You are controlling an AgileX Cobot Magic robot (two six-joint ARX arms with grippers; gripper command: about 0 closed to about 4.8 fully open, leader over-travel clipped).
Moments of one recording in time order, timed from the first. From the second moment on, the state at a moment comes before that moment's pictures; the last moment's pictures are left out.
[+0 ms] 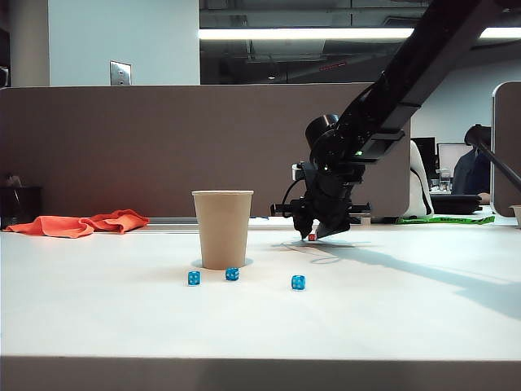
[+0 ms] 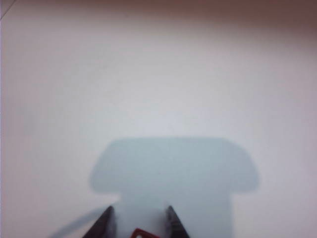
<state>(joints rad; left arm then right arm) -0.34 0.00 0.16 -0.24 0.40 -0.02 0.36 2.49 2.01 -0.10 0.10 0.12</state>
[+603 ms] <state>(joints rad) -0.34 0.00 0.16 -0.24 0.40 -0.02 0.36 2.49 2.01 -0.09 0.09 0.12</state>
